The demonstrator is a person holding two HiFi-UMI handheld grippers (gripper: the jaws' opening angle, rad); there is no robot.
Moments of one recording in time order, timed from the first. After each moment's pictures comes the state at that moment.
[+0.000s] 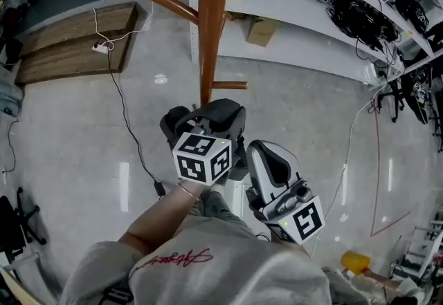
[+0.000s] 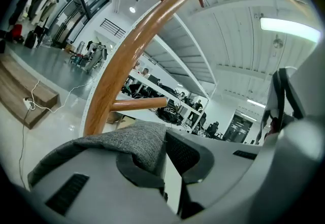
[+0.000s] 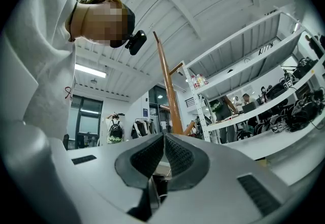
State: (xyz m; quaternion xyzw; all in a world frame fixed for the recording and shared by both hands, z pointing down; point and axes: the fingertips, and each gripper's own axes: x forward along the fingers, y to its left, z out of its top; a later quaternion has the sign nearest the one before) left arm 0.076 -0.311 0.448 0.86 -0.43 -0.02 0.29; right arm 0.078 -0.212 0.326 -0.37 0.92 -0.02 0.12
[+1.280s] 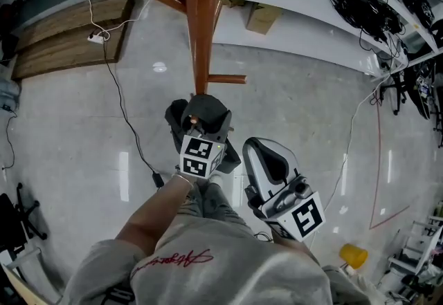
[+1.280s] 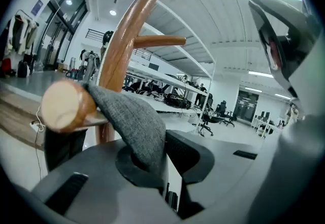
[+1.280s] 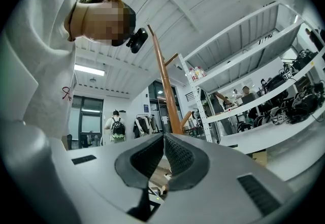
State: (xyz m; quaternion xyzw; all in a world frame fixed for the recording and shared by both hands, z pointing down) left arm 0.068 -0.315 0.564 0.87 -0.45 0.07 0.21; right arm 0.078 -0.222 0.350 -0.36 0.93 -0.05 0.10
